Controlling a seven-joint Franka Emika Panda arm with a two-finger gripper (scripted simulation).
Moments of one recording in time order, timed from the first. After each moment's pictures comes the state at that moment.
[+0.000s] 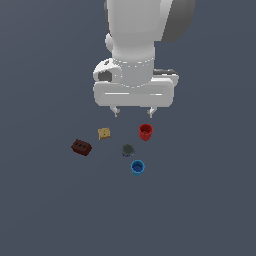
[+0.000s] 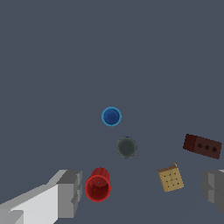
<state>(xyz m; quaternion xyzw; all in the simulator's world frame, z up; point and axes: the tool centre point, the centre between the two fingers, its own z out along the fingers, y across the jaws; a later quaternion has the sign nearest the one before) 0.028 0.016 0.329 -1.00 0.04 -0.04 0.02</state>
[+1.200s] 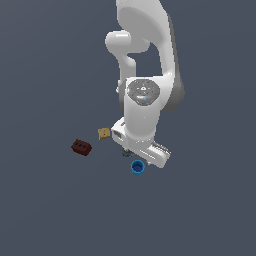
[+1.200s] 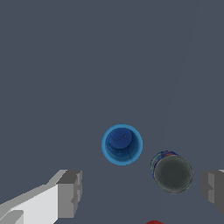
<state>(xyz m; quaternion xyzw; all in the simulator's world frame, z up) 0.079 0.036 0.159 -0.96 0.29 -0.01 0.01</state>
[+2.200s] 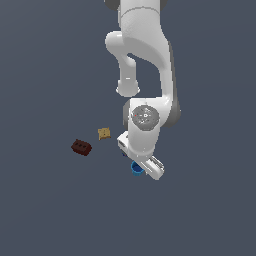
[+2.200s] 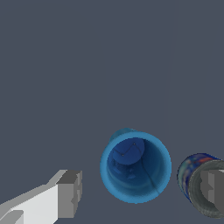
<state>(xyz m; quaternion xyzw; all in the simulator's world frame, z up) 0.083 0.043 0.090 -0.92 0.38 0.00 0.00</state>
